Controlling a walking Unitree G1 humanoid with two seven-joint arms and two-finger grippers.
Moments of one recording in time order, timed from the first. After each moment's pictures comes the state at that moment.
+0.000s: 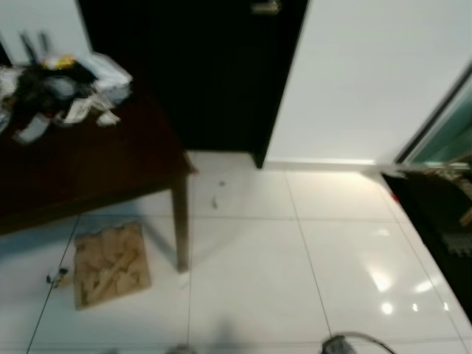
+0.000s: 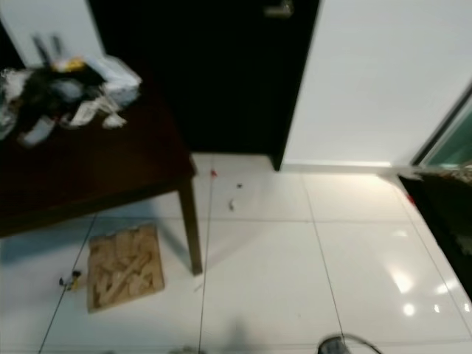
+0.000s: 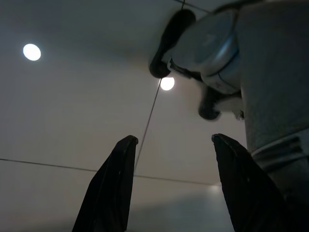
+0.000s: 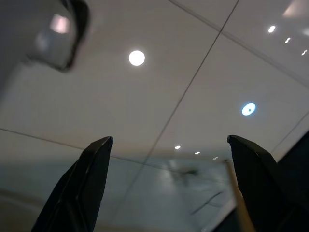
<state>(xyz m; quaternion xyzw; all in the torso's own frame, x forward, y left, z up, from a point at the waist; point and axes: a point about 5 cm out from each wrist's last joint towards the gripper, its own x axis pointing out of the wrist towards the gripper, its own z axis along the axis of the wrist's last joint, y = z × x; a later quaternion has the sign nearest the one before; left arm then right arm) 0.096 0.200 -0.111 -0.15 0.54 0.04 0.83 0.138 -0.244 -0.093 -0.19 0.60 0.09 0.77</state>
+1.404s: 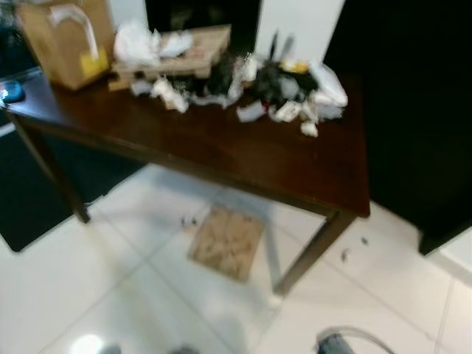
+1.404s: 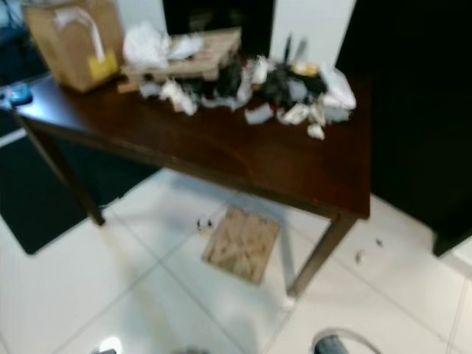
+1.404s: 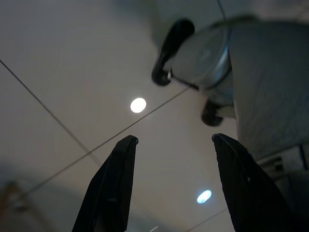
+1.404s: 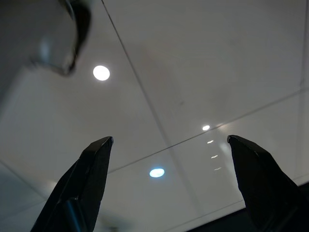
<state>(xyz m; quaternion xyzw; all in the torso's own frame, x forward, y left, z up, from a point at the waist) 0.101 0.202 -0.110 -0.15 0.53 0.04 0.83 0.137 -0.241 -0.094 -0.20 0.60 0.08 0.77</state>
